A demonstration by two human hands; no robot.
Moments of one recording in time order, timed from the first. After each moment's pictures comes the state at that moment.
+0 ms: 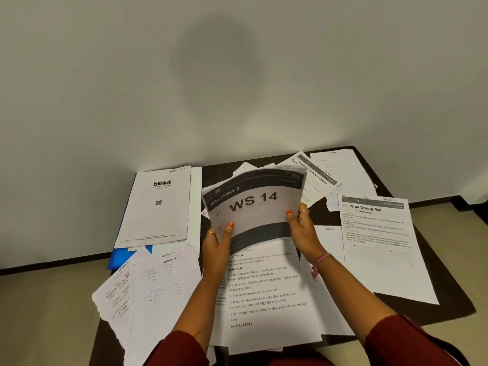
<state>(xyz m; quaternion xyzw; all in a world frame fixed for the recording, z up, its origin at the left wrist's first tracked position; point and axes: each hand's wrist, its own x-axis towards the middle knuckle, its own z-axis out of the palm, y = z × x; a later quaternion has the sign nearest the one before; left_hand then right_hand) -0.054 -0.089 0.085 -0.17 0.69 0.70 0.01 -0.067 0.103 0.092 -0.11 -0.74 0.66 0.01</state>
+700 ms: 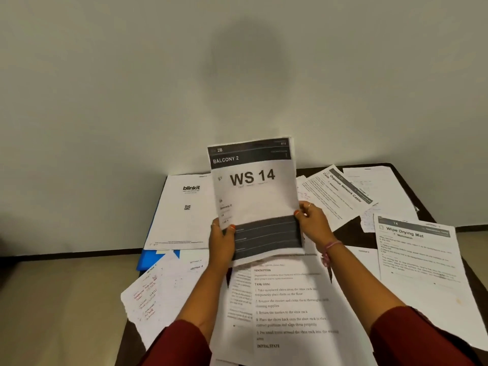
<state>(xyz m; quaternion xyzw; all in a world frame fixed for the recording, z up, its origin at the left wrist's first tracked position) -0.104 -0.146 0.099 -0.21 0.76 0.61 0.01 -0.144 0.066 0.102 -0.12 -0.83 0.55 -0.04</state>
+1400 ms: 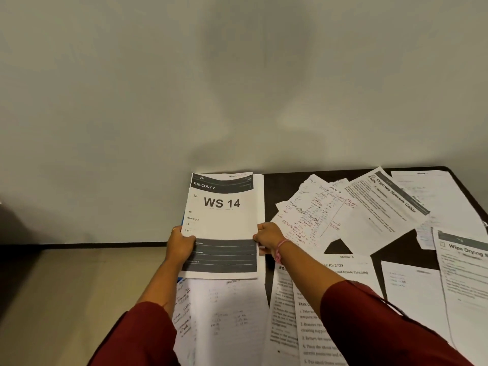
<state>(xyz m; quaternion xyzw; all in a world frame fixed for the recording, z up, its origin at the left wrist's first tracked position) -0.167 -0.347 0.062 -0.32 0.82 0.47 0.07 -0.208 -0.130 0.037 -0.17 -0.79 0.52 -0.28</state>
